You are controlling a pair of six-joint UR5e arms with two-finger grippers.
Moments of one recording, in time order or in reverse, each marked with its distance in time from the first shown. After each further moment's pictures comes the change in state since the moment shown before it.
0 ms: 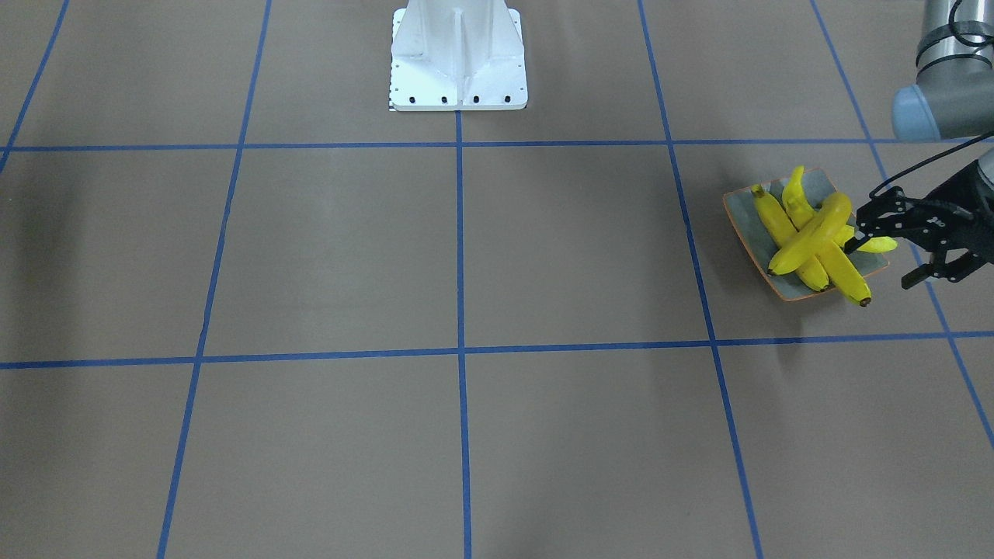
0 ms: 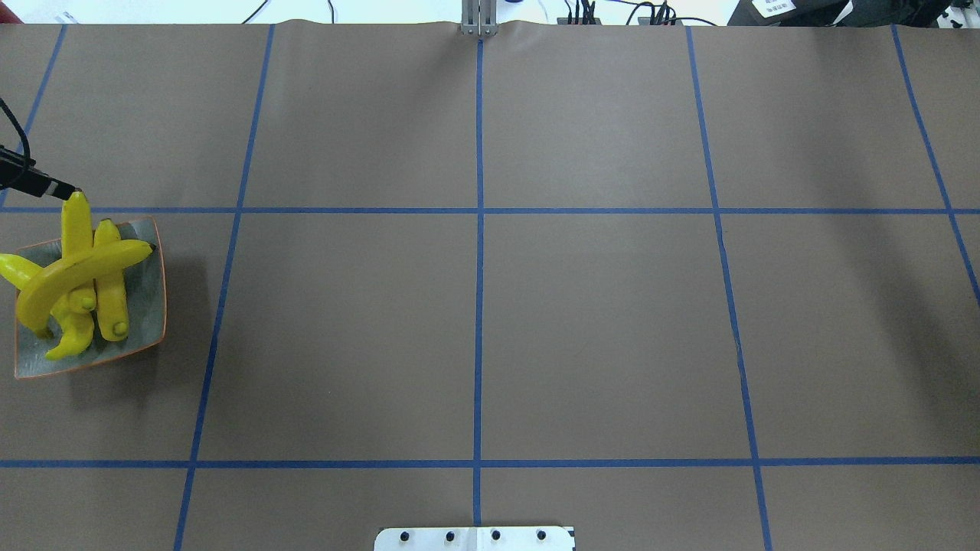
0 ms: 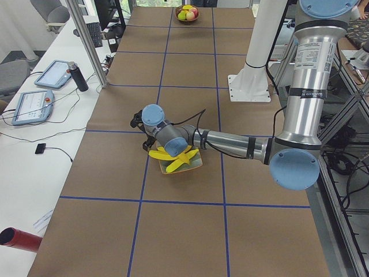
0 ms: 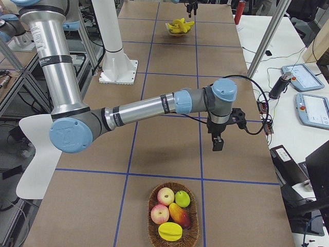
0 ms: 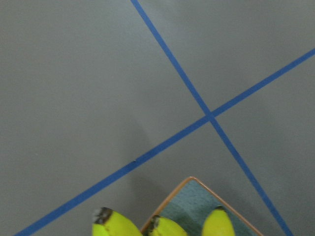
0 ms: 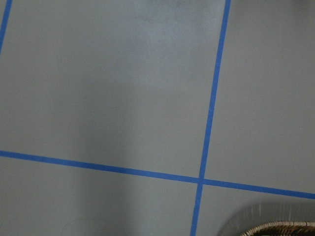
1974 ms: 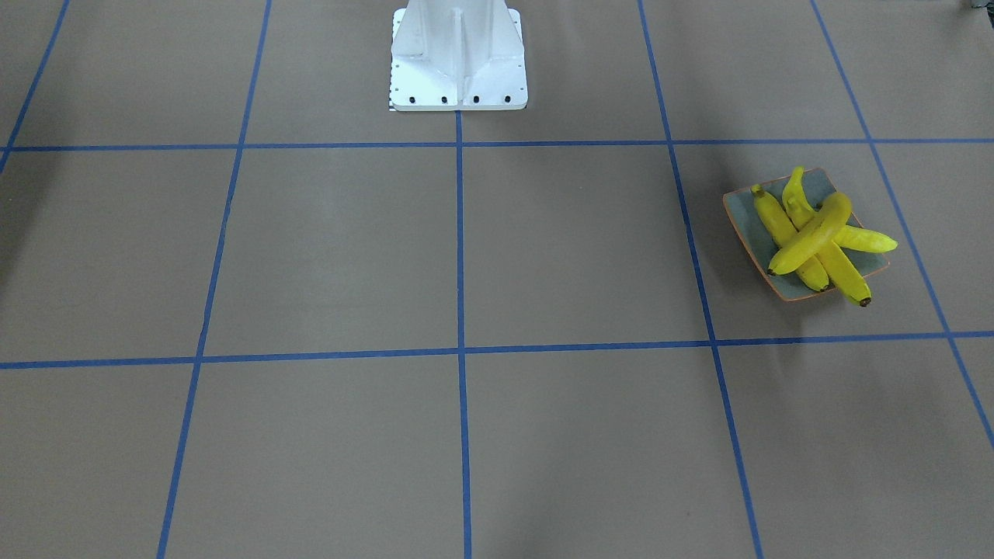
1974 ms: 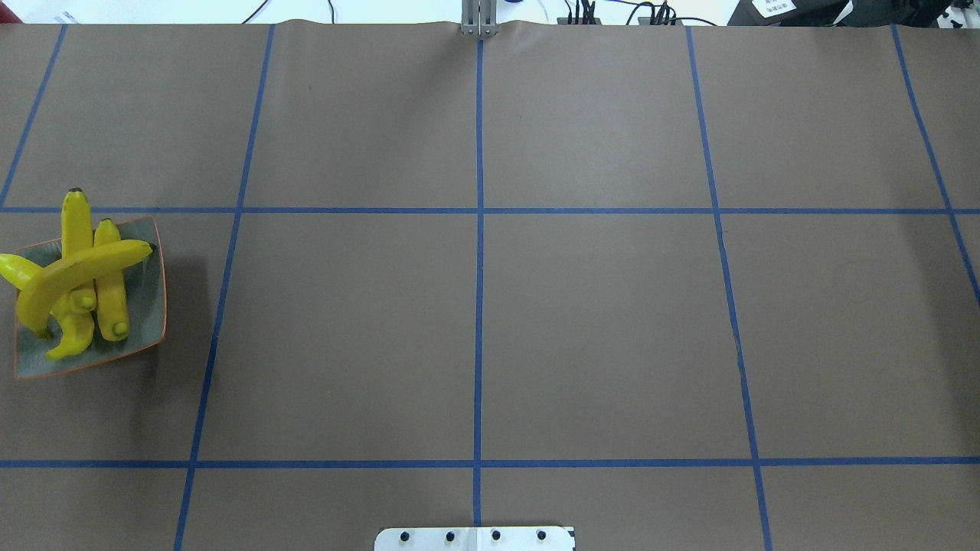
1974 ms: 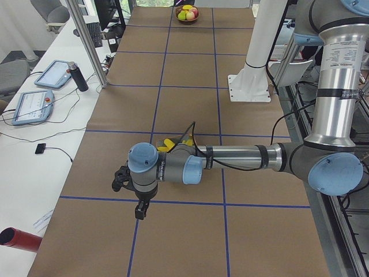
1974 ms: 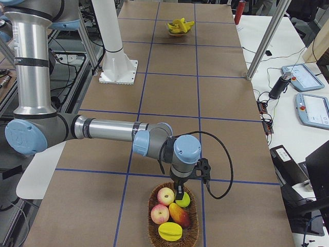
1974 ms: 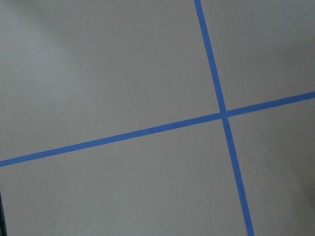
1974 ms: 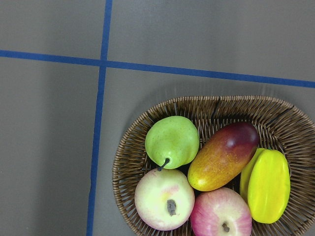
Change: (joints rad) left arm -0.323 0.099 -0.018 0.435 0.152 0.240; right arm 0.154 -0.233 -0.055 -0.010 0.018 -0.202
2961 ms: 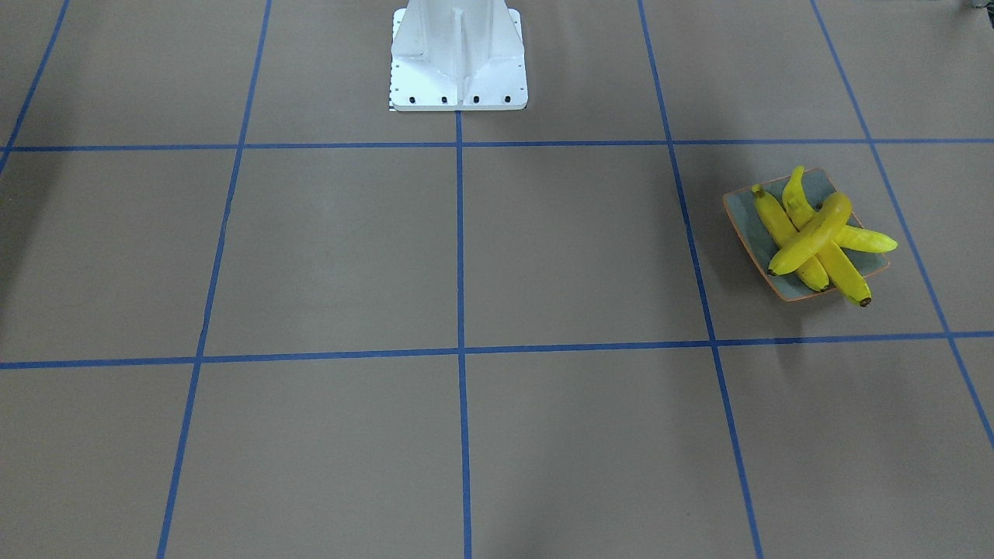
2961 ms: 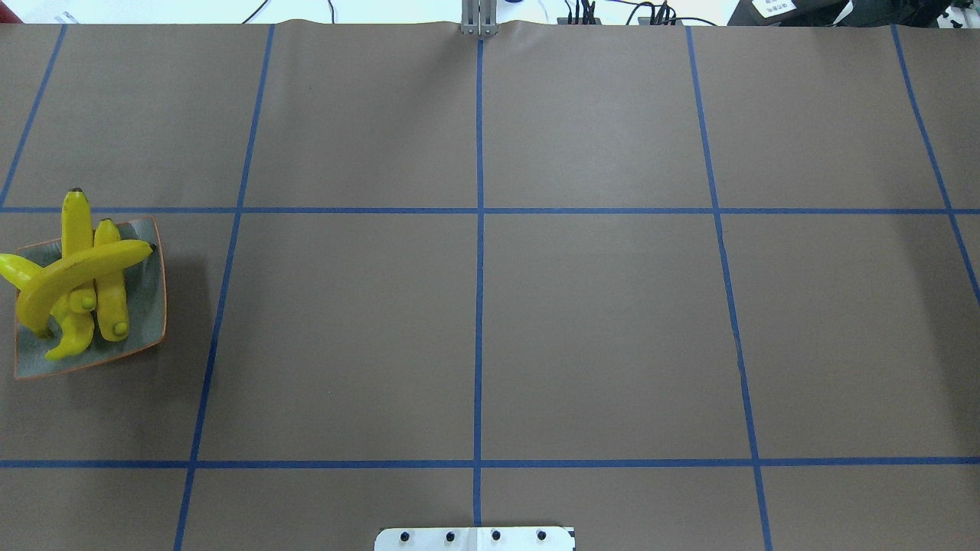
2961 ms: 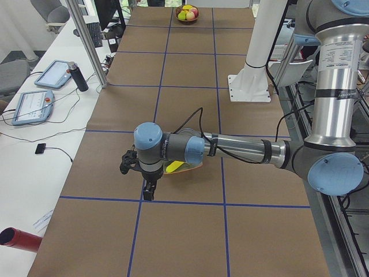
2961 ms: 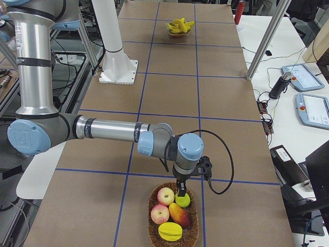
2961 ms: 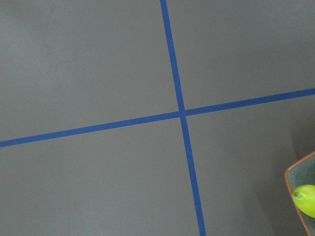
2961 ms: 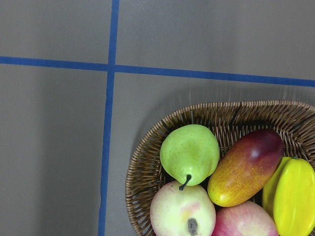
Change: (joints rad) left arm 0.030 0.034 -0.075 0.091 0.000 -0.021; right arm -0.067 0.001 -0.025 0.119 -0.003 0.132
